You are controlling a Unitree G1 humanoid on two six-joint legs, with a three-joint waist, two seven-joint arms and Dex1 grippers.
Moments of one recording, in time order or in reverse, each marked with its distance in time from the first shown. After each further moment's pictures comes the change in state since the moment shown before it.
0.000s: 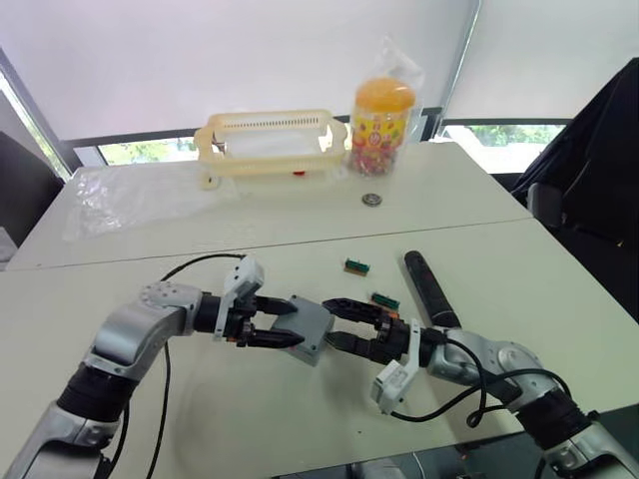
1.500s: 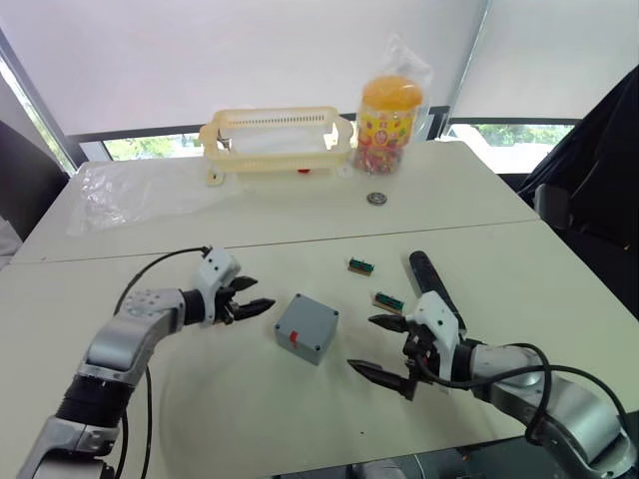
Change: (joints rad) left arm 0.047 -0.037 0.083 0.138 0.164 -0.146 0.318; right arm 0.286 -0.057 -0.179 -0.670 1.435 1.551 0.602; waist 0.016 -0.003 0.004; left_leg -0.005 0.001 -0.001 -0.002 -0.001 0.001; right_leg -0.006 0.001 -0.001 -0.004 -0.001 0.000
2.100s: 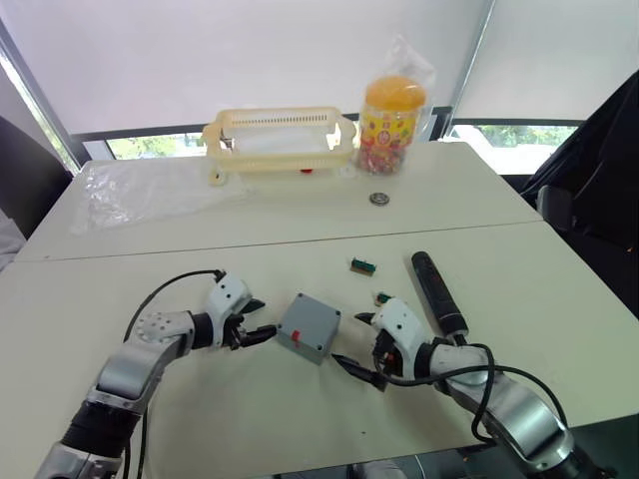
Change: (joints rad) left arm 0.096 -0.040 -0.020 -0.085 0.074 -0.024 0.001; right arm -0.090 0.165 0.151 0.165 -0.297 -0.061 -0.075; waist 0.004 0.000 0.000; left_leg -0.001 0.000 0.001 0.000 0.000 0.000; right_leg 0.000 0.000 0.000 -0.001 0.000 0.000
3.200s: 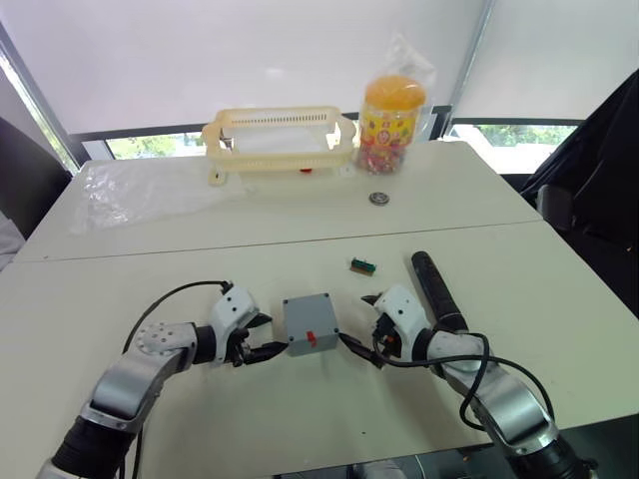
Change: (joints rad) left arm 0.078 0.022 0.004 -0.160 -0.007 0.106 -0.016; right arm -0.023 0.072 -0.059 0.071 -0.091 -0.052 0.035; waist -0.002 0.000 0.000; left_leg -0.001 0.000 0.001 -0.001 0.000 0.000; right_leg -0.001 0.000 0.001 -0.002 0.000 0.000
